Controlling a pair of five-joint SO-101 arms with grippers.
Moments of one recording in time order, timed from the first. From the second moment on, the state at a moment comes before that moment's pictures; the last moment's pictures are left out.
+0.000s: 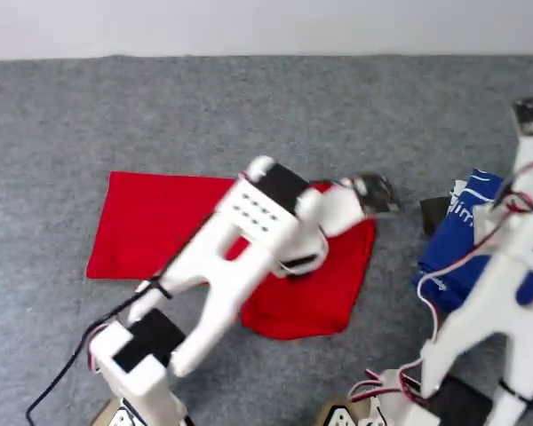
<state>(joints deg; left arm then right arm) 38.8 13.6 -11.6 98.9 -24.8 30.2 -19.3 -4.1 100.5 28.0</state>
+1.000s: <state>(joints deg) 46.3 35.1 -11.6 92.4 -26.4 38.9 -31.5 4.0 100.6 30.9</state>
